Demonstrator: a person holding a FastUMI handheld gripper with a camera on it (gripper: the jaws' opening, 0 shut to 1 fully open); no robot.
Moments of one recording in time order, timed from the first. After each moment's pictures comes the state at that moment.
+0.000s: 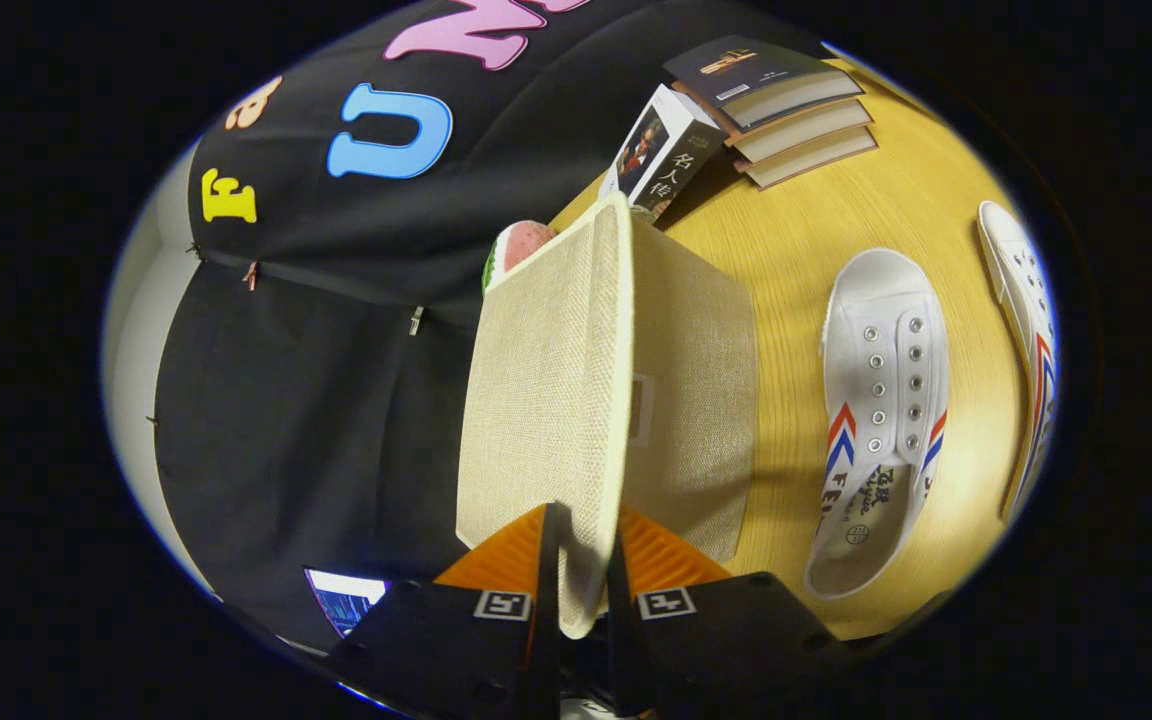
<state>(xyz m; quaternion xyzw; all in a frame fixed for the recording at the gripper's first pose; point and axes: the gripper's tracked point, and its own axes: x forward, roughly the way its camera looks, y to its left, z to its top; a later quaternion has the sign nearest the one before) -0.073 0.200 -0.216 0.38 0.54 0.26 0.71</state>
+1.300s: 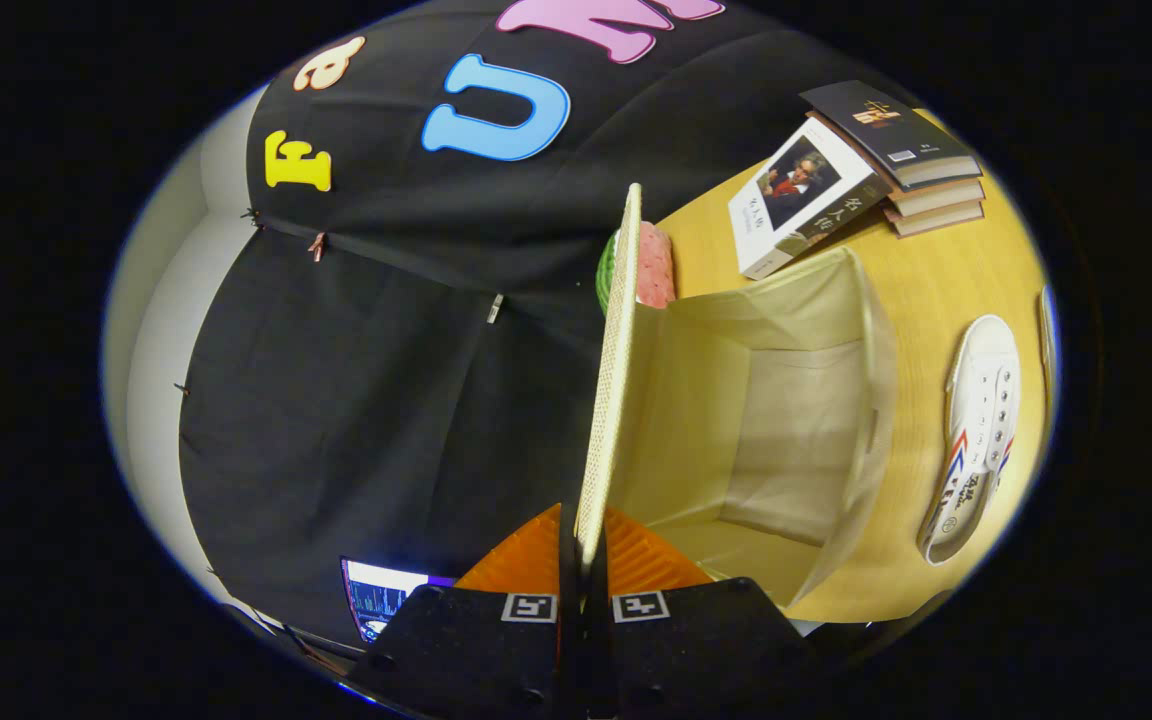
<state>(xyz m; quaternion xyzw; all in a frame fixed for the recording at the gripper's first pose) -0.066 0.305 -0.082 0.38 0.49 0.35 0.70</state>
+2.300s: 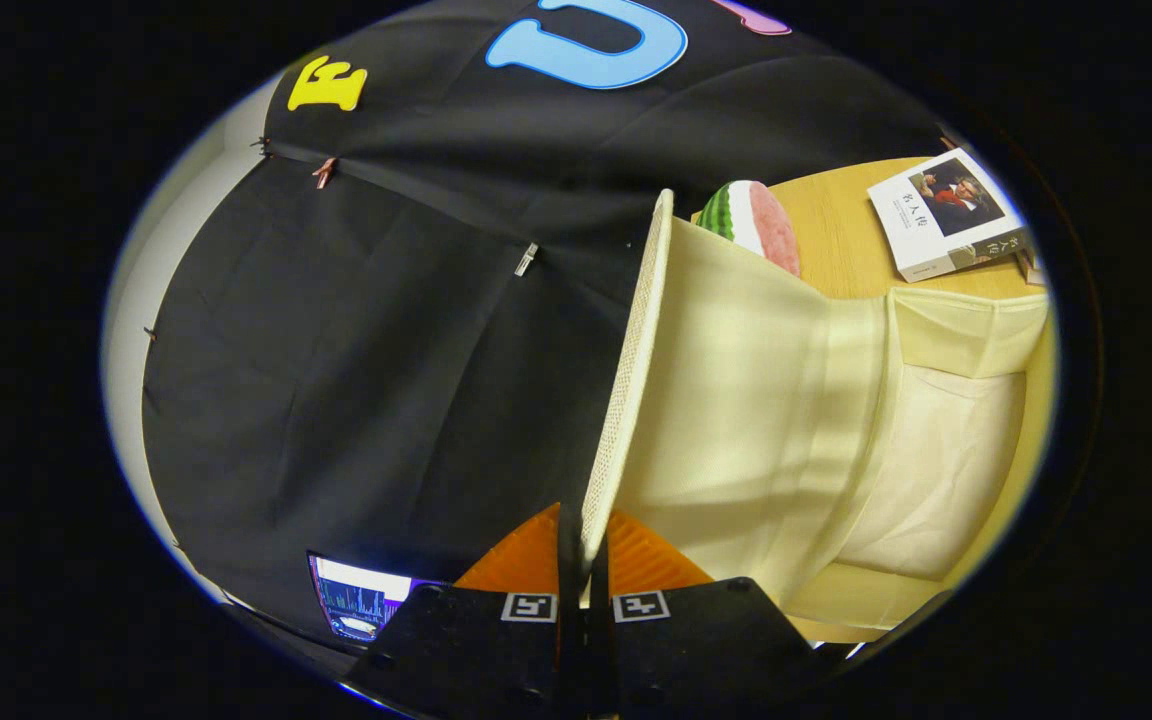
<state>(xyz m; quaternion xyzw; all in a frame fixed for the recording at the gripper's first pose) -0.053 0.491 -0.085 0.31 0.51 0.38 0.71</state>
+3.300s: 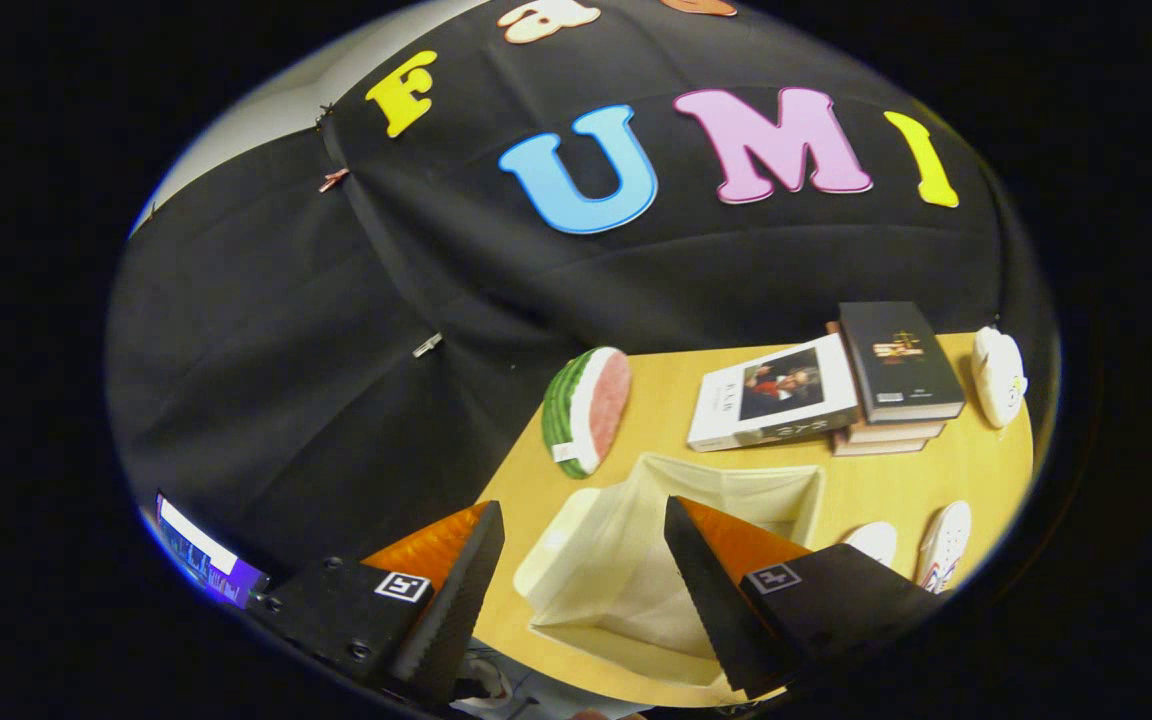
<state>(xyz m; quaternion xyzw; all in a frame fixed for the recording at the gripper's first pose) -0.001 0.268 -0.061 0.13 0.32 0.23 0.91</state>
